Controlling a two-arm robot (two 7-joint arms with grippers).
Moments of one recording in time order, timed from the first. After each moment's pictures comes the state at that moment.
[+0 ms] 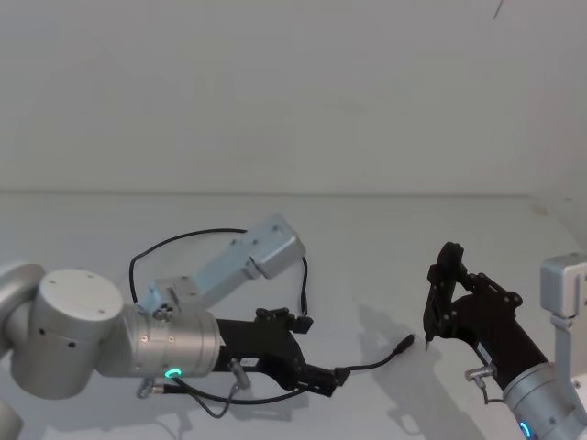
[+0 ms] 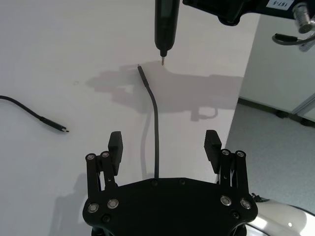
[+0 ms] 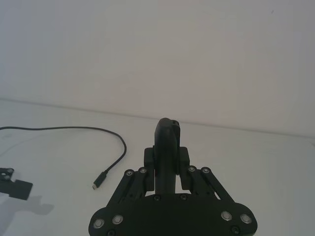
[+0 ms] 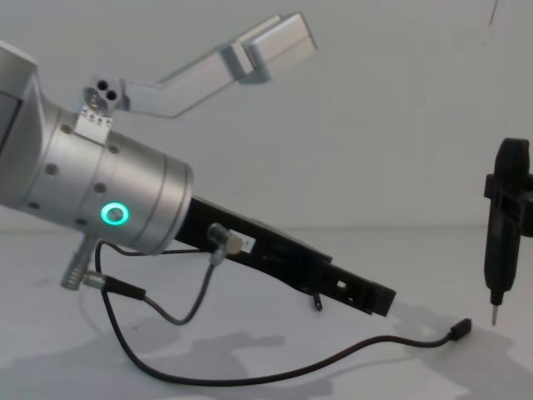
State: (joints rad) left arm -0.57 0.48 0.70 -1.66 -0.45 0.62 -0.60; right arm -0.01 0.34 -0.23 -1.77 0.29 0.03 0.07
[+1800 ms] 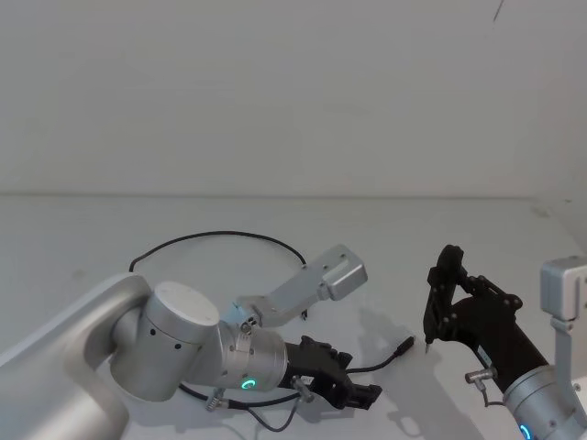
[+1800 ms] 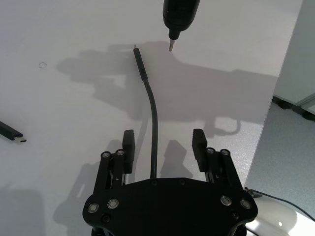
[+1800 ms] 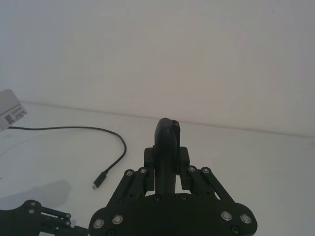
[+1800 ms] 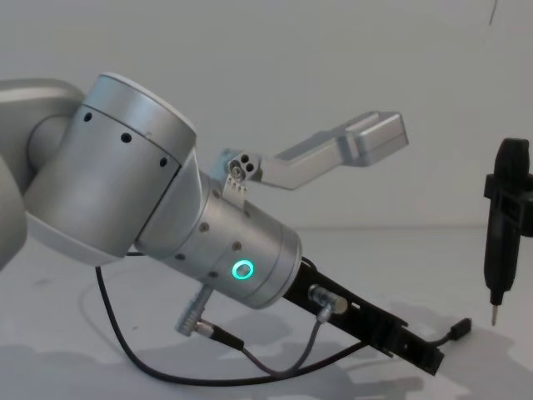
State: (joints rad) left arm -0.66 0.28 0.81 -1.43 -0.40 0.73 -0.51; right arm -0.01 0.34 -0.23 -1.77 0.29 0.03 0.07
